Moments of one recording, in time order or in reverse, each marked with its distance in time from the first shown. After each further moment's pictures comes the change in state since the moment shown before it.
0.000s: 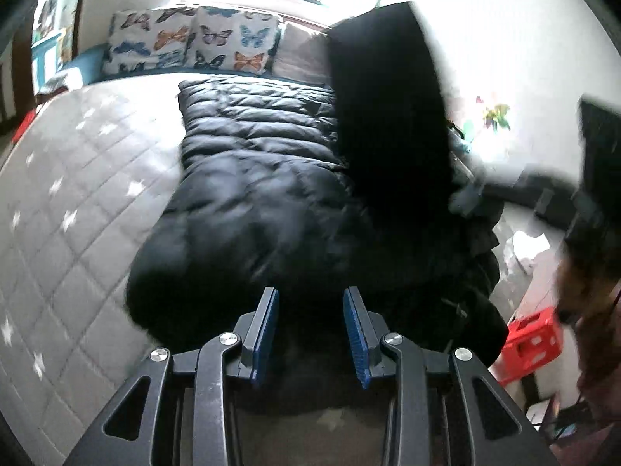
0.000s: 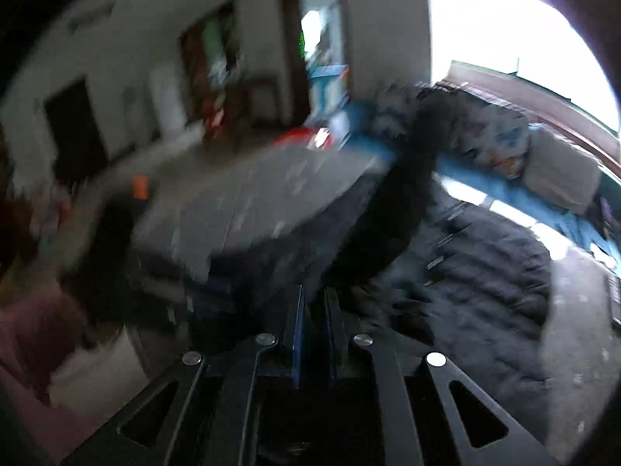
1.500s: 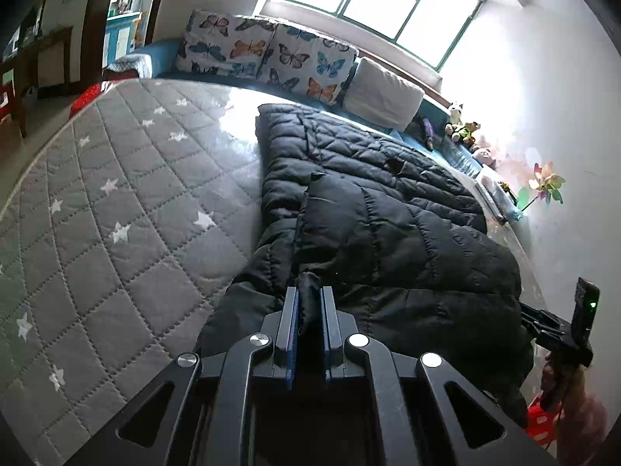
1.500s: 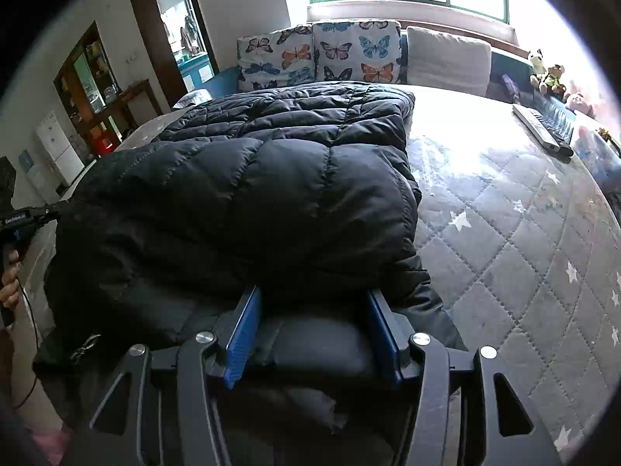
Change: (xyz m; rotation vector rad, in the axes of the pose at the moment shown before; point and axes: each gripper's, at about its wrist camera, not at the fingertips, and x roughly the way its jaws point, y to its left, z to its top) left arm 0.016 0.040 0.050 -0.215 -0.118 0.166; right arm -0.024 -0.150 -0.110 0.421 0.007 -0.309
